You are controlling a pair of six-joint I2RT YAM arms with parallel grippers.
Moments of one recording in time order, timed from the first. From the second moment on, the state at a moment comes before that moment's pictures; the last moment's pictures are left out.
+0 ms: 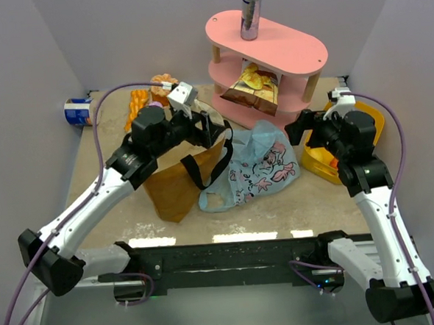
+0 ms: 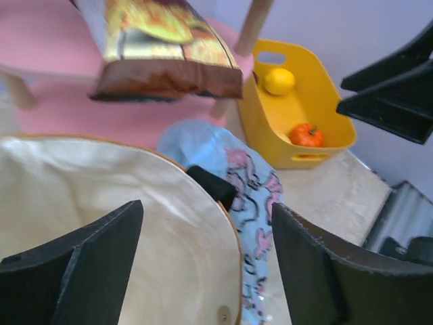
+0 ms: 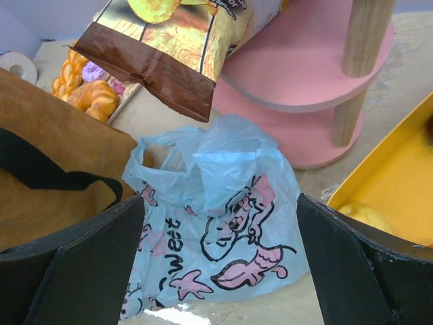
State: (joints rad) left arm -0.65 1.24 1.19 -0.11 0.18 -0.25; right arm 0.12 0.88 1.03 -0.43 -0.16 0.25
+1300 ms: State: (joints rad) left arm 0.07 1.05 0.96 -0.27 0.47 -0.05; right arm 0.72 1.56 1.45 -0.23 0.54 -0.50
